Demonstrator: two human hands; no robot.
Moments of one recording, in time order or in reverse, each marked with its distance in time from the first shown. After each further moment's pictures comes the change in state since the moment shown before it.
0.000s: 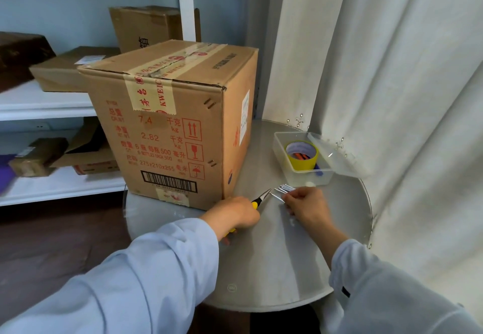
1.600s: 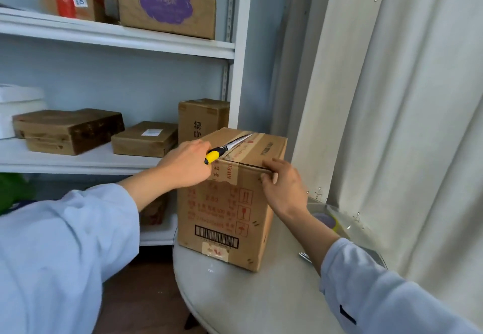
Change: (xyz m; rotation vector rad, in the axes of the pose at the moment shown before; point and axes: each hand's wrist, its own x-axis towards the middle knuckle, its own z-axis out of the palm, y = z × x) left_hand -0.137 -0.107 -0.194 0.198 0.900 0.299; right_hand -0.118 -0.220 -0.005 -0.133 0.196 -0.733
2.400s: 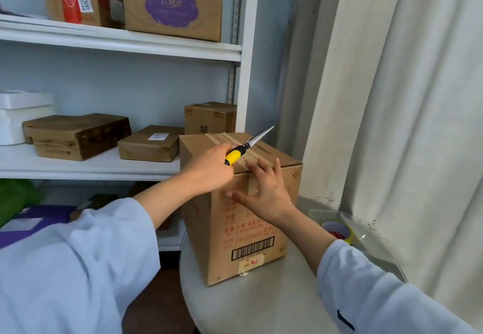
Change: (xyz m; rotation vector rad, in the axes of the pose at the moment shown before) left_hand 0.007 0.027 -0.004 -0.366 -0.009 -0.062; right_hand 0.024 -0.010 0.037 -0.091 -0.278 -0.166
